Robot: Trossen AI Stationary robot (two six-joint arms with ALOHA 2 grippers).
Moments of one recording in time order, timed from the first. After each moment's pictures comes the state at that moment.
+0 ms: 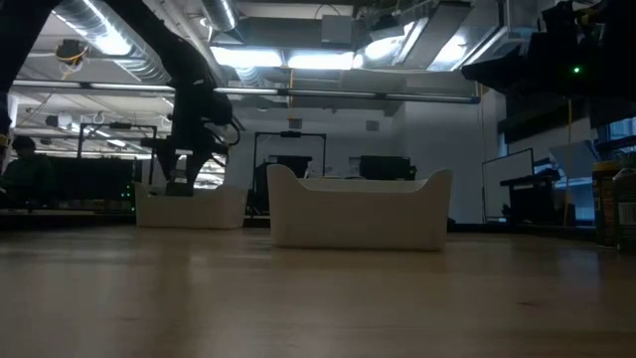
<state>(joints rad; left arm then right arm) 1.08 1.81 1.41 -1.06 -0.18 -0.25 -0.21 0.54 0.06 0.75 0.19 -0.24</state>
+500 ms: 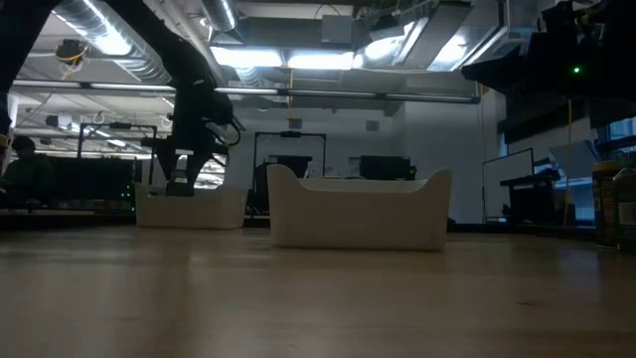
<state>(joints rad) 1.07 1.81 1.41 -1.06 -0.19 -0.27 -0.21 0.54 0.06 0.75 0.19 -0.24</state>
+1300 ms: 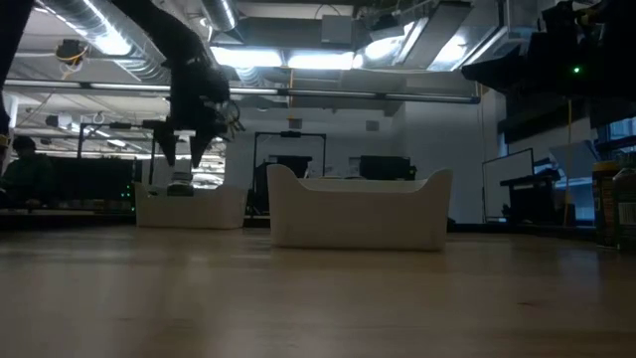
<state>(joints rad) 1.06 1.70 1.45 -1.09 -0.19 -0.20 -0.21 0.54 0.06 0.75 0.19 -0.24</state>
